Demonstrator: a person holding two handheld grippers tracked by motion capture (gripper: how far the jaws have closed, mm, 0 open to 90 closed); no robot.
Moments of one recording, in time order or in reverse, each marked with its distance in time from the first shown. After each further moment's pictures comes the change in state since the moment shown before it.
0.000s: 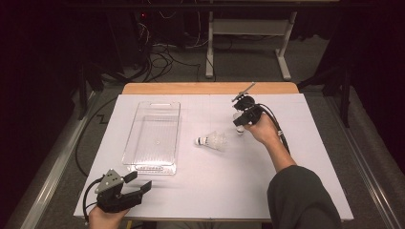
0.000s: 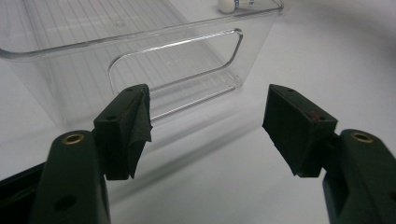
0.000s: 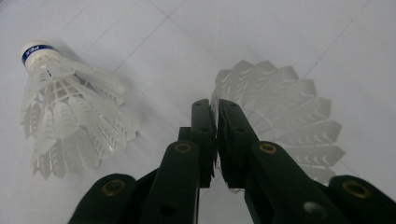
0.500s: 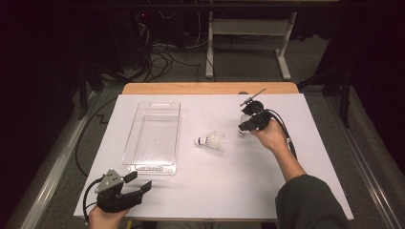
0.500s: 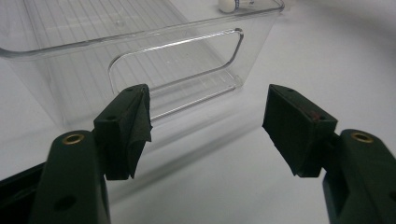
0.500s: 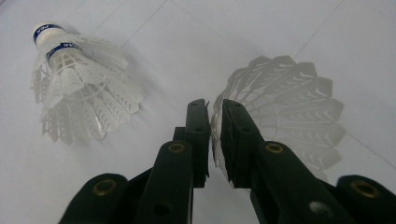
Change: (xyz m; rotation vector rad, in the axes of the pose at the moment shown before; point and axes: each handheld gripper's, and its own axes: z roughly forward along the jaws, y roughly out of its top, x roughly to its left) left arm 0.000 0.000 0.001 0.000 -0.001 -0.005; right arm -0.005 -0.028 -0.011 -0.039 0.028 0.030
